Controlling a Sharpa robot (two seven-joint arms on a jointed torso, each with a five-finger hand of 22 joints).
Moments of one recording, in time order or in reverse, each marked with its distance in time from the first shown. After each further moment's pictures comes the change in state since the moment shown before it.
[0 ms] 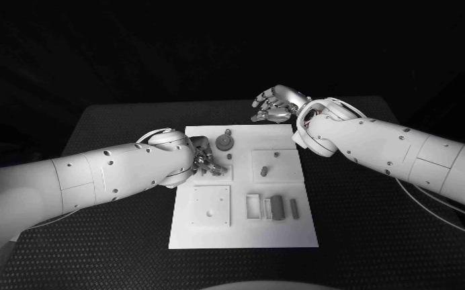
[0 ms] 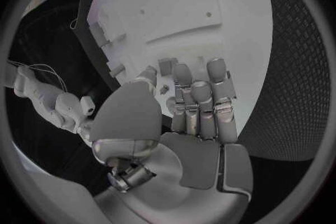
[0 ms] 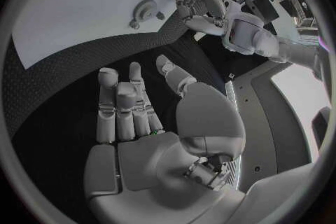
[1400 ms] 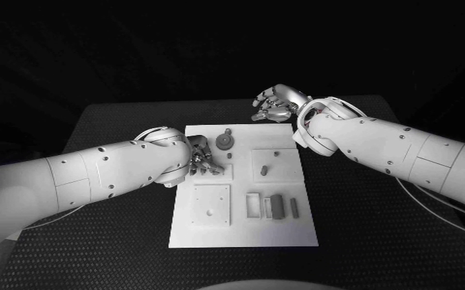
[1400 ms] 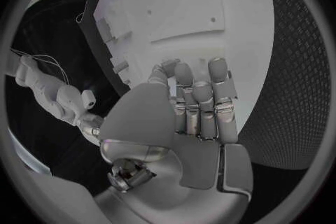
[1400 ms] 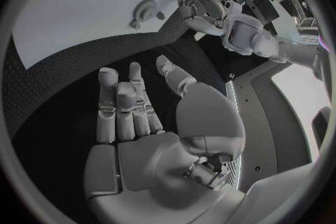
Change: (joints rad) left arm 0.004 -0.019 0.004 0.006 0.073 0.009 0.019; left_hand 0.248 0.097 -0.123 -0.001 -0.004 0.011 0.007 -0.082 0.001 -0.004 0.004 0.004 -0.011 0.001 0.009 0.004 -0.011 0.000 0.002 0.009 -0.003 0.000; right arm -0.001 0.001 0.000 -0.002 0.002 0.001 0.000; right_hand -0.004 0.004 0.000 0.000 0.000 -0.003 -0.002 0.004 -0.002 0.000 0.000 0.000 0.001 0.000 0.000 0.000 0.000 0.000 -0.001 0.001 -0.004 0.000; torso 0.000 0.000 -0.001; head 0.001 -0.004
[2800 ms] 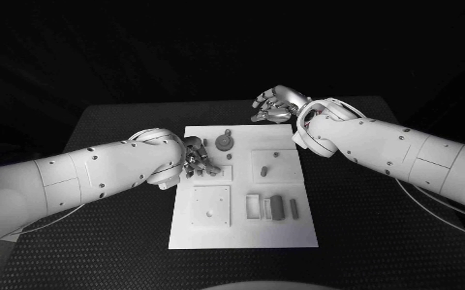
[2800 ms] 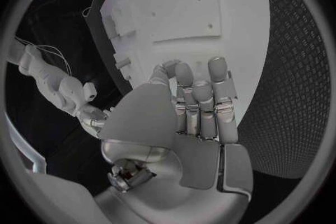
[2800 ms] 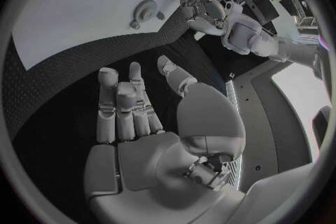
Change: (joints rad) left arm 0.002 -0.039 0.004 0.010 0.075 0.009 0.030; left_hand 0.024 0.018 -0.013 0.007 0.029 -0.006 0.006 -0.053 -0.006 0.000 0.007 0.004 -0.005 -0.005 0.002 -0.001 -0.008 0.000 0.004 0.000 -0.008 0.000; right arm -0.001 -0.001 0.000 -0.001 0.006 0.001 0.001; right_hand -0.012 -0.004 0.000 0.006 0.000 0.000 0.004 0.000 -0.002 0.000 0.000 0.000 0.001 0.000 0.000 0.000 -0.002 0.000 0.004 0.000 0.000 0.000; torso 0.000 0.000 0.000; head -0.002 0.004
